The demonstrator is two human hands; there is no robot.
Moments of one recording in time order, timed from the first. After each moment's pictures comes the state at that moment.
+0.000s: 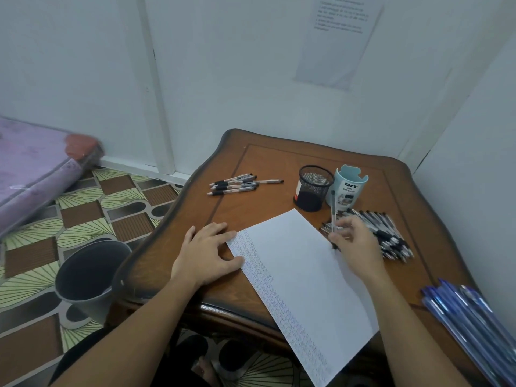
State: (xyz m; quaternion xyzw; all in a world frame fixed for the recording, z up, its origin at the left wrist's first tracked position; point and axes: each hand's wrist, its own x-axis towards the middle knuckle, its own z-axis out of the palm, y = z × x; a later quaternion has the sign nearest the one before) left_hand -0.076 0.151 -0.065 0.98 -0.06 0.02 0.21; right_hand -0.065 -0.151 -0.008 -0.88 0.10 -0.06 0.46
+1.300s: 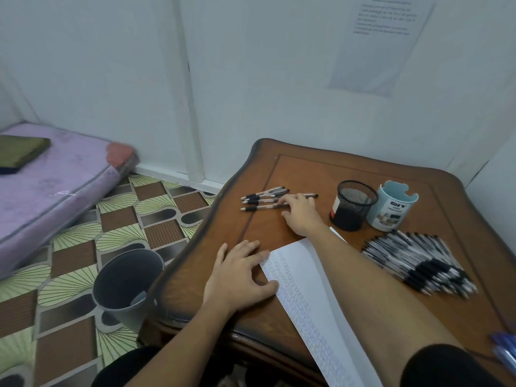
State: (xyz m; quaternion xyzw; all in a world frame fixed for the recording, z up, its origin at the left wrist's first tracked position) left_hand -0.078 0.149 -0.057 0.98 -0.05 0.01 0.21; right_hand 0.089 -0.004 -0.034 -0.97 -0.13 0.04 0.21
